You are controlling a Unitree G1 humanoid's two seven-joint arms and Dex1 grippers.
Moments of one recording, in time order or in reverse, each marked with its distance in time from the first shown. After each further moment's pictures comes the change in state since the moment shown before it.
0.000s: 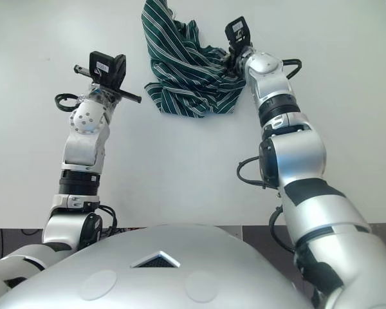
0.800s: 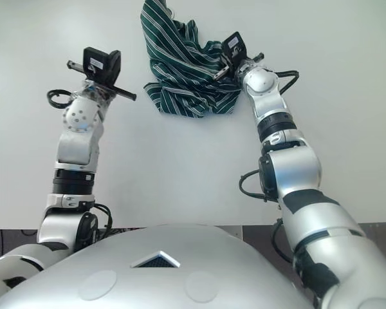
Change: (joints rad) left arm -0.038 0.074 0.049 -0.023 -0.014 0.012 -0.028; right arm 0.174 -0.036 0.067 -0.229 -0.110 -0.318 -0.032
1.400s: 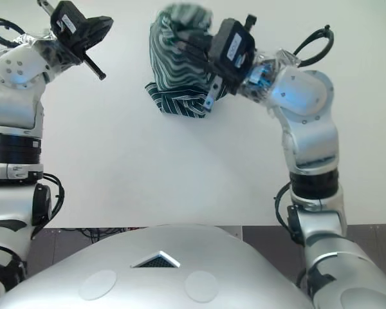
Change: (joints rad) left arm -0.263 0.329 -0.120 0.120 -0.006 -0.122 -0.565; right arm 0.449 -0.256 0.043 -1.494 0.444 0.642 0.475
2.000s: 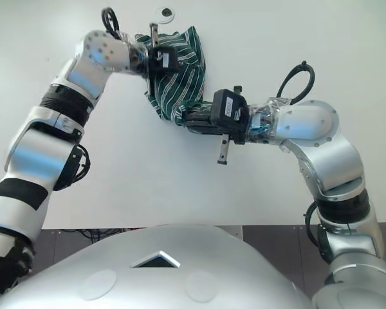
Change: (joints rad) left arm -0.365 -0.274 -0.395 0.740 0.312 -0.349 -0.095; right arm 0.107 -0.183 0.088 -0.080 0.091 0.169 0.123
